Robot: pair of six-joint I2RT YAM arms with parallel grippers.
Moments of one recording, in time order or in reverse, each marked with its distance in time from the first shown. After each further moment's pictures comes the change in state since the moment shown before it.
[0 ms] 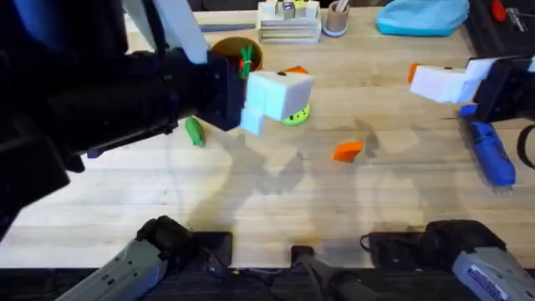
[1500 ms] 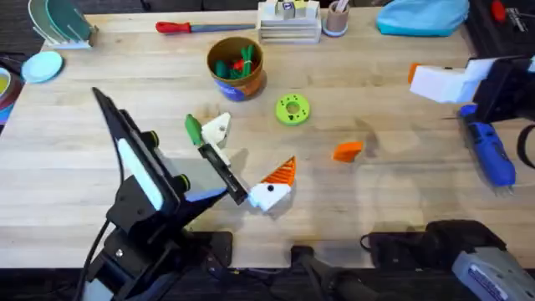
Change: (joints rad) left arm 0.000 -0.829 -1.061 0.709 0.163 0.284; right arm 0.000 0.000 0.000 0.000 0.000 0.000
